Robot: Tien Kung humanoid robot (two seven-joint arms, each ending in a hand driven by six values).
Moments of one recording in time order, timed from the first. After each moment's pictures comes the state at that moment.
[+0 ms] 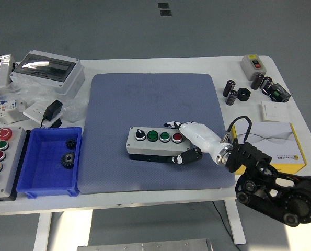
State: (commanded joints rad) left arm -0.06 0.13 -1.48 -0.18 1.52 0.00 0.14; right arm 0.55 -0.44 0.43 1.42 -1.69 -0.22 -0.21
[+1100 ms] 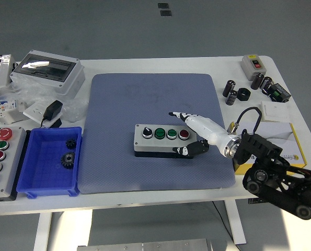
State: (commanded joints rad) left arm -0.06 0.12 -1.48 -0.18 1.53 -0.02 0.15; right arm 0.55 -0.52 0.51 1.51 -1.57 -0.14 -0.19
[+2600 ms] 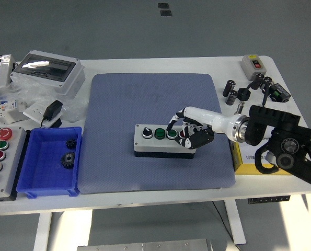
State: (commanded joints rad) left arm -0.05 0.12 -1.46 -0.18 1.49 -0.03 0.15; right arm 0.69 -0.60 0.60 1.73 -1.29 0.17 -0.47
